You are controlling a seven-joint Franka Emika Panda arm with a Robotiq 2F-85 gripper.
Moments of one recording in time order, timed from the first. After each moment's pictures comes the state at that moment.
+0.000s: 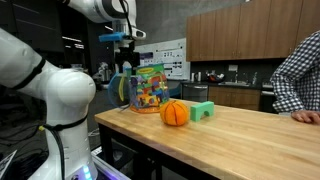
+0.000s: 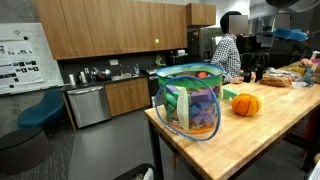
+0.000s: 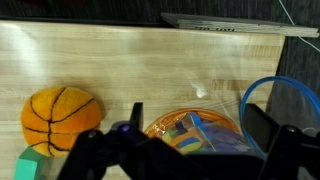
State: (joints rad) arm -0.01 -0.92 -0.01 -2.62 0.07 1.73 0.01
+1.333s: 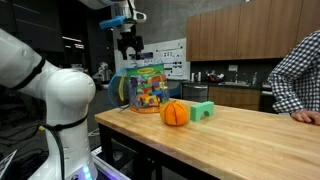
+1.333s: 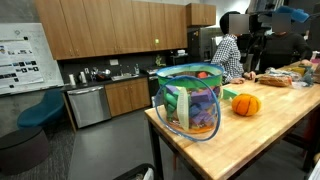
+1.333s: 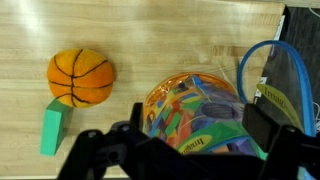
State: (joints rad) arm -0.02 -0.93 -0.01 -2.48 0.04 1.72 0.01
